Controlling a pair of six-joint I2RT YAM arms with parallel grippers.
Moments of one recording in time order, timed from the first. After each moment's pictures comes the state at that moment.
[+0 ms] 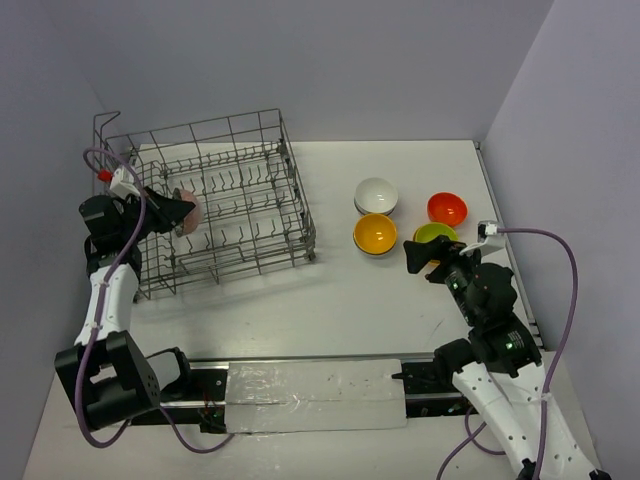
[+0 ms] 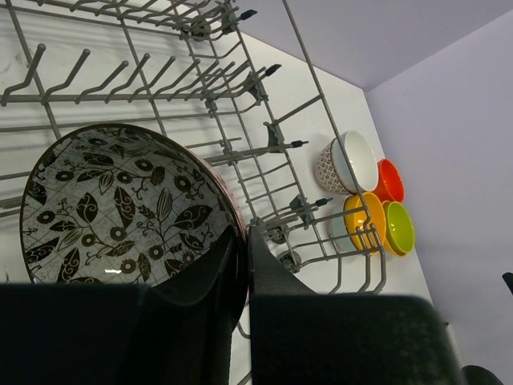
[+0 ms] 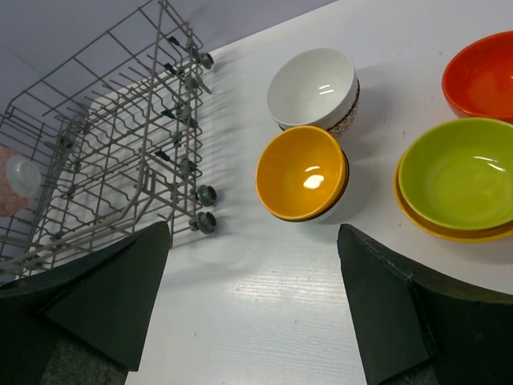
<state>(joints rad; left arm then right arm) 0.32 1.14 0.74 0.13 0.81 -0.55 0.34 0.35 0.61 -0.45 0.14 0.53</state>
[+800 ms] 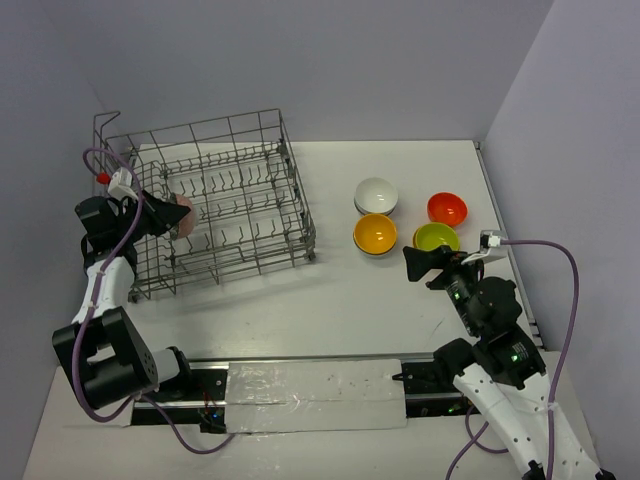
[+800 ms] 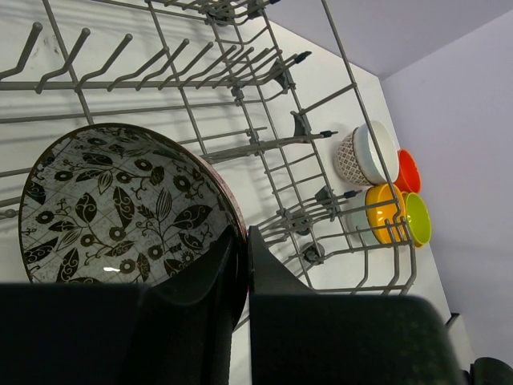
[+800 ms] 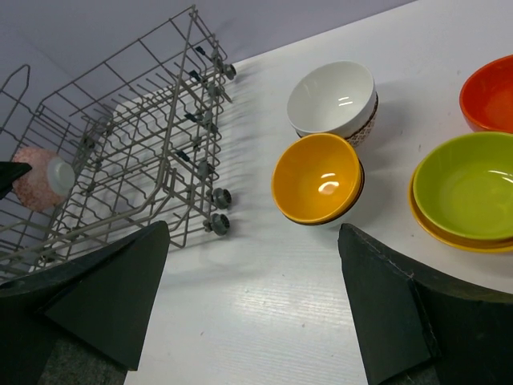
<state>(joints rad) 0.39 1.26 0.74 0.15 0.88 -0.47 0.44 0.24 0.57 -0.43 0.20 0.52</state>
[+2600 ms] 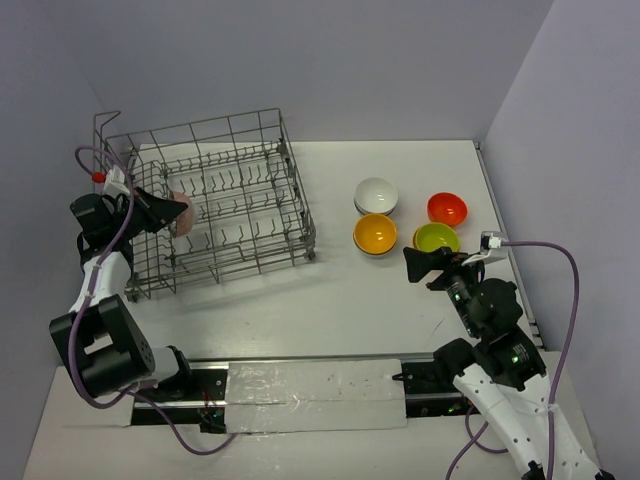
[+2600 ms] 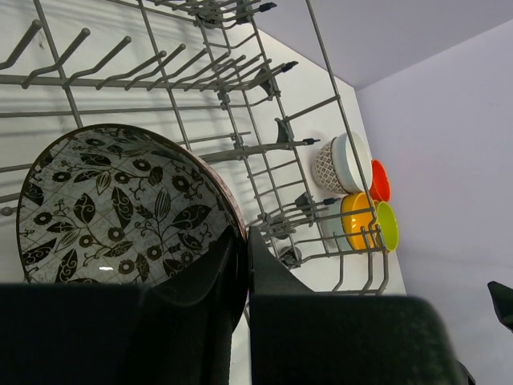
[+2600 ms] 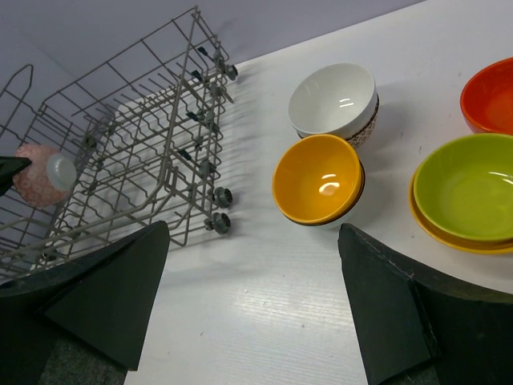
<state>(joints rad) 0.42 1.32 0.76 0.21 0.94 -0.57 0.44 0.22 0.57 -0.43 0.20 0.51</state>
